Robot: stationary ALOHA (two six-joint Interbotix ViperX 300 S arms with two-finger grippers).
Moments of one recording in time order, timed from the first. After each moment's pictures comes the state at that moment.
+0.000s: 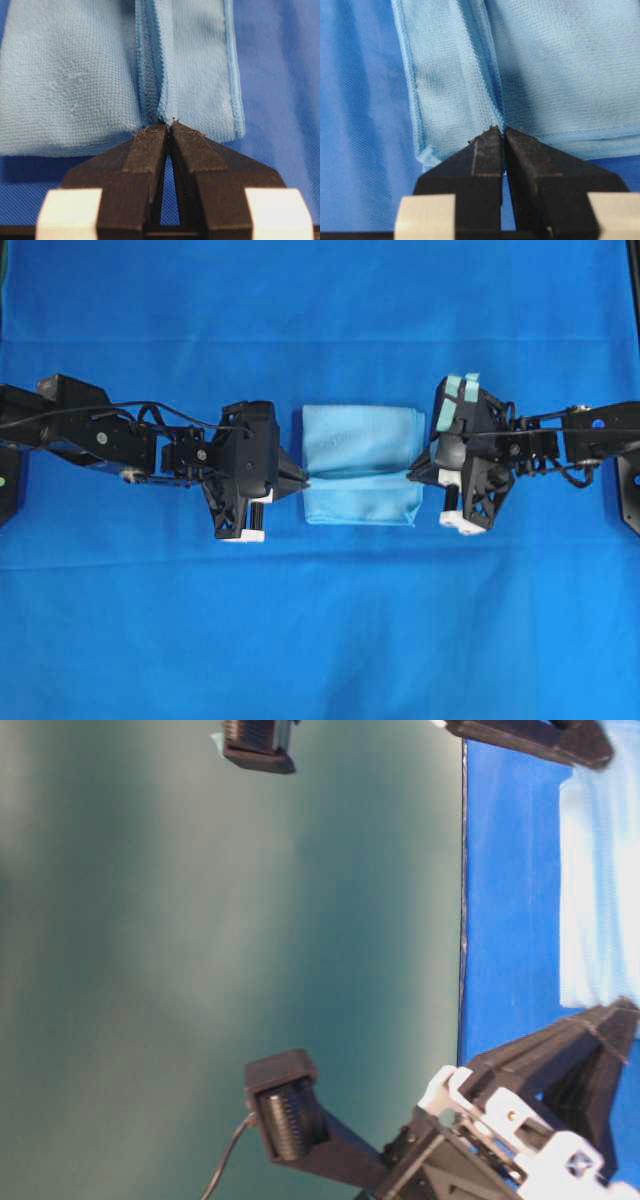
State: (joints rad) left arm -0.01 0.18 0.74 -0.03 -0.24 0.10; right arm -0.03 -0.10 0.93 -0.17 0.05 0.40
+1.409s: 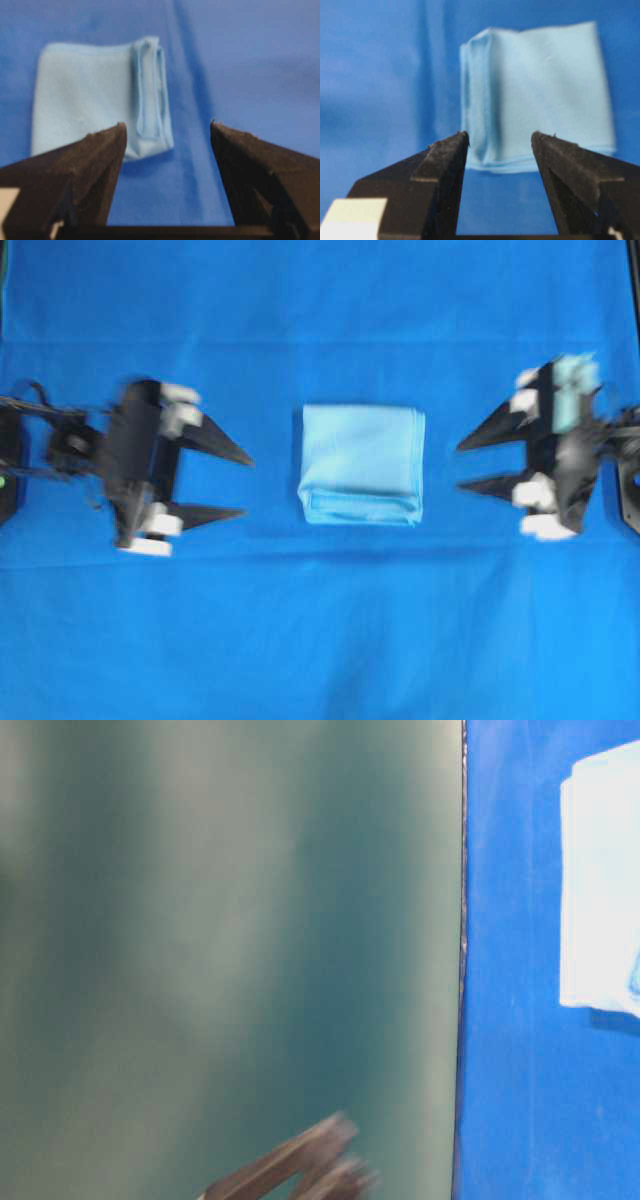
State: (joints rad) left arm -0.09 -0.43 0.89 -0.03 -0.02 0.09; right arm 0.06 -0.67 0.97 -0.26 0.27 0.41
